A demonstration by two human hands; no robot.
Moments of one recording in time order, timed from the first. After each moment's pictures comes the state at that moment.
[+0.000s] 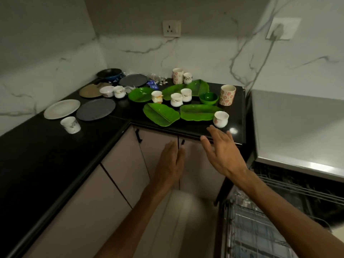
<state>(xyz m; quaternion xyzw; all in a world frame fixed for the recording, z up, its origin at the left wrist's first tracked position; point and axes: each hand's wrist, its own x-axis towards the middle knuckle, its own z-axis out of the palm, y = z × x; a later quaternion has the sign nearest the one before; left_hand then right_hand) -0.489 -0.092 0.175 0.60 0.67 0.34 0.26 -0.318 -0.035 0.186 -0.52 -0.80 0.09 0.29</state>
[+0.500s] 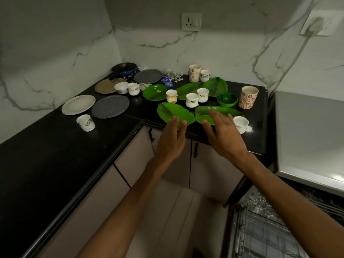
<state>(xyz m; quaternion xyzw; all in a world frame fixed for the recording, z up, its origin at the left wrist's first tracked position) -0.533 -0.017 0.225 0.57 0.67 0.40 0.25 -0.367 0.050 0.211 -0.47 -0.82 0.09 0.31</state>
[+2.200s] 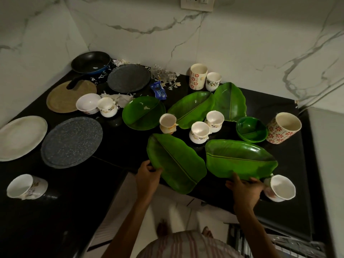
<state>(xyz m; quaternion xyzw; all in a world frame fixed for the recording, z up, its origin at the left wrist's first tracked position) -0.682 0.226 0.086 0.26 0.79 0.38 0.40 -0.425 0.248 0.079 -0.75 -0.18 0.40 0.49</state>
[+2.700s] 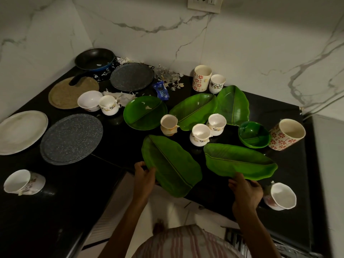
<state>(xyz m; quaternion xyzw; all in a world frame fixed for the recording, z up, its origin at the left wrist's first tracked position) -0.681 0.223 0.097 0.21 0.77 0.44 0.42 -0.427 0.268 0.090 -0.69 -0.12 0.45 0.56</state>
